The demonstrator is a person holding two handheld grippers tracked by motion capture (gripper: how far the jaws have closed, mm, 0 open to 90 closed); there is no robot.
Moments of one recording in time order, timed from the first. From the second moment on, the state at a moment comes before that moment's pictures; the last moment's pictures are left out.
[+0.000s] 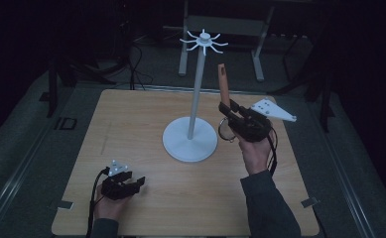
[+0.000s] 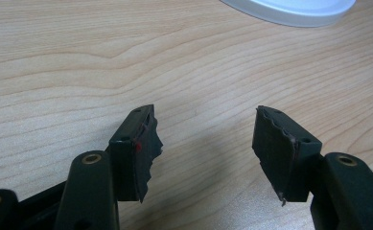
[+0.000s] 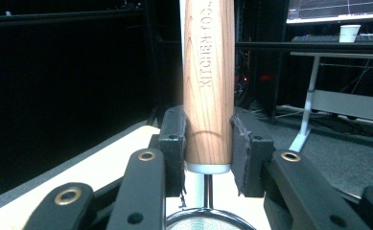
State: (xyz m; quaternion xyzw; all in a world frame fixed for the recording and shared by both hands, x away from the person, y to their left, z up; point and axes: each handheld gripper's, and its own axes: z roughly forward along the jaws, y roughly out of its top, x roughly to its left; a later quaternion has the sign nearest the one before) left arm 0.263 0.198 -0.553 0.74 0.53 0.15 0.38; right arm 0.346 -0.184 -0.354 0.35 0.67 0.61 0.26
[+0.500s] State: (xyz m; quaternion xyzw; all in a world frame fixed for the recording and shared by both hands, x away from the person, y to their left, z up) left arm 0.263 0.198 -0.553 0.74 0.53 0.15 0.38; right arm 0.346 -0.184 -0.347 0.35 0.66 0.61 0.26
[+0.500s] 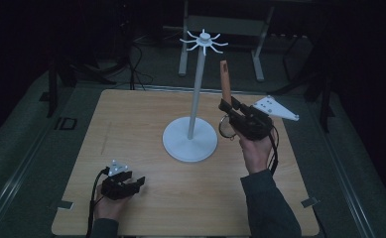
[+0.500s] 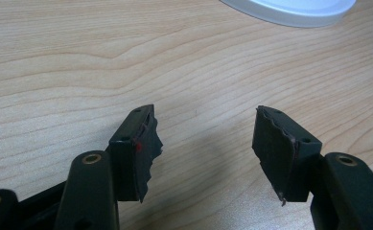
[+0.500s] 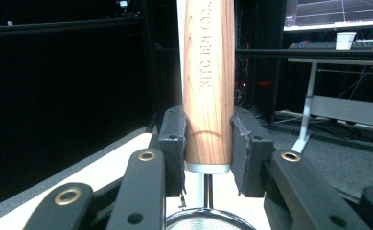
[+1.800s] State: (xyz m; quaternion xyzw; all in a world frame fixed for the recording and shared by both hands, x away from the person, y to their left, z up) left arm 0.264 0.198 -0.553 0.74 0.53 0.15 0.38; right arm 0.364 -0.182 -0.323 0.33 0.64 0.66 0.20
